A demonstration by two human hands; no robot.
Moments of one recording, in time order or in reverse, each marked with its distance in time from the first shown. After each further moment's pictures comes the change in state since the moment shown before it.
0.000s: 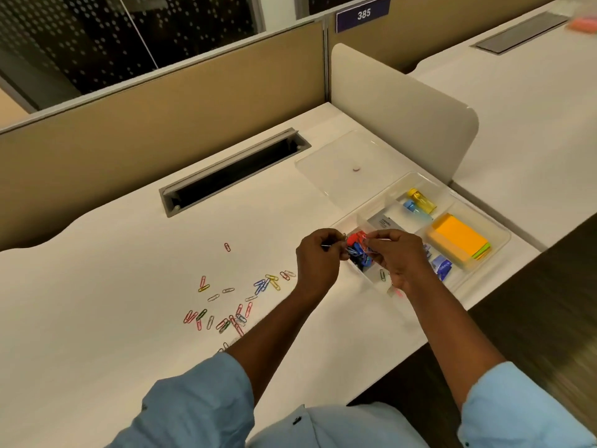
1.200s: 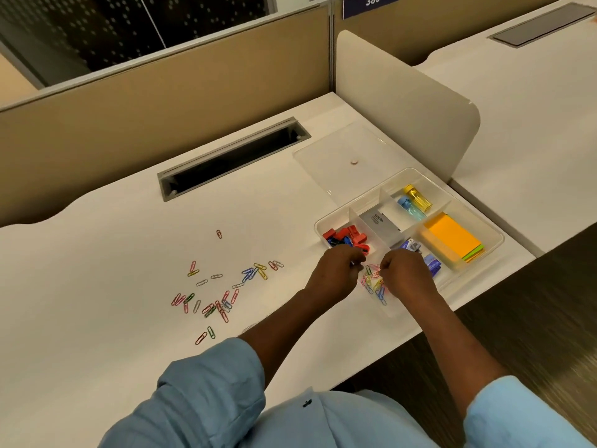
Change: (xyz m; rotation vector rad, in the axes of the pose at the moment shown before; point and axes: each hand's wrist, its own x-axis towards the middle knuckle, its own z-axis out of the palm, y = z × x) left_hand -0.015 -0.022 0.052 0.587 -0.303 0.180; right_hand 0.003 0.023 -0.043 -1.312 -0.022 -0.129
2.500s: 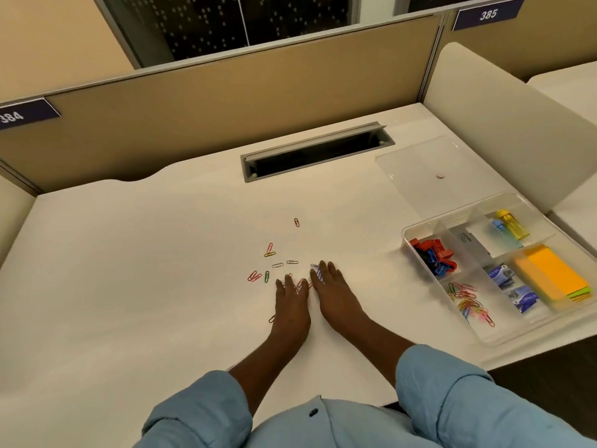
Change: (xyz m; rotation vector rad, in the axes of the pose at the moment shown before) left_hand -0.118 -0.205 -0.054 0.155 0.144 -0.531; right_hand -0.049 -0.184 0.173 -0.153 -0.069 -0.824
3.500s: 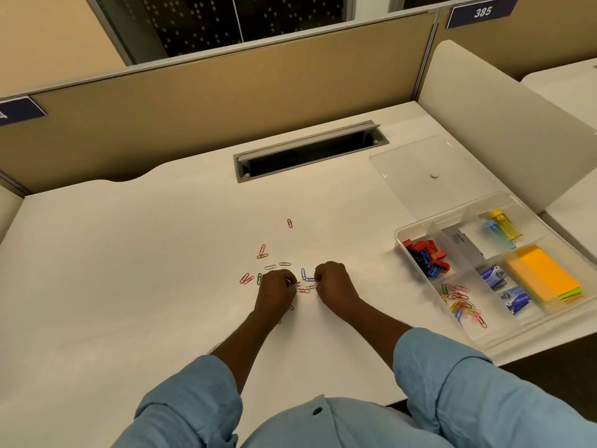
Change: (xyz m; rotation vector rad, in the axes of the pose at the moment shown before) left_hand 0.038 0.006 -0.038 -0.226 0.108 -0.006; right_hand 0.026 0.006 -0.037 0.282 0.018 0.224
